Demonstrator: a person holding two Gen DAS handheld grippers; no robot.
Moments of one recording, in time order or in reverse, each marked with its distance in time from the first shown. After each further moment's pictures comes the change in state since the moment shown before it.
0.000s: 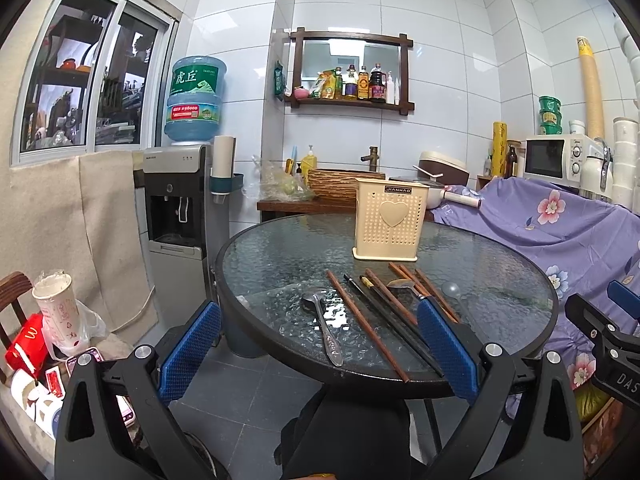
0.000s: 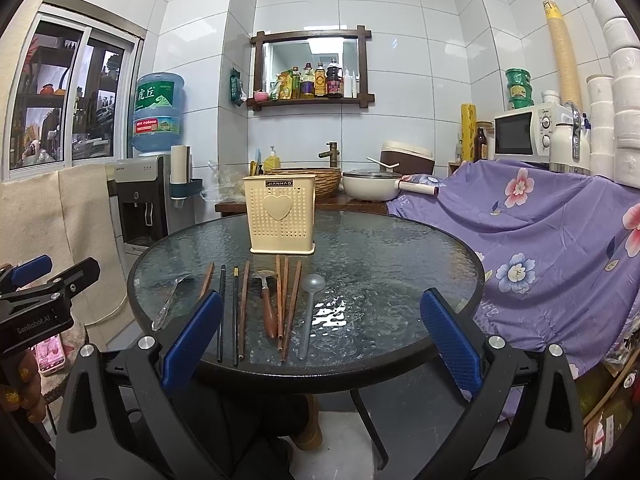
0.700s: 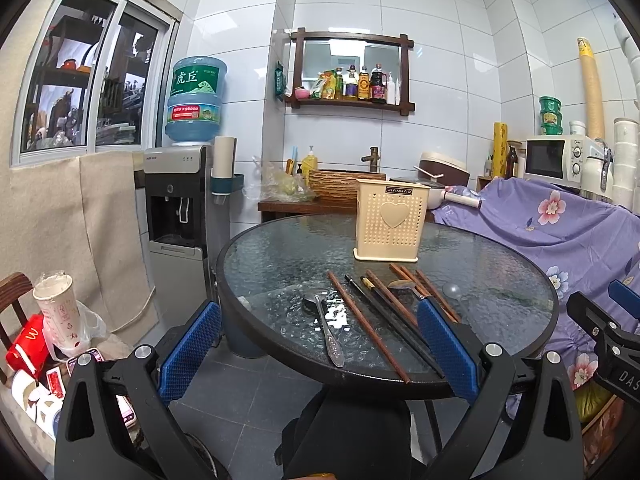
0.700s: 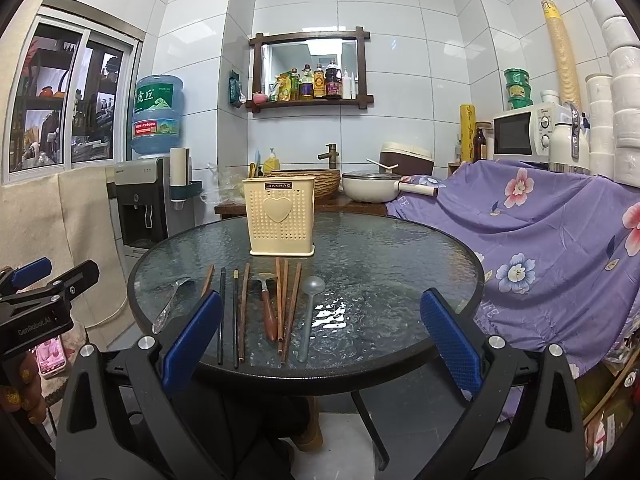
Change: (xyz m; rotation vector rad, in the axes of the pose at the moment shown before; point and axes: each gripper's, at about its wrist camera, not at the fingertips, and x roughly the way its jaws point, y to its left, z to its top) left arm 0.000 -0.001 0.001 0.001 -0.002 0.003; right arm -0.001 -0.001 0.003 0.005 -0.001 0.001
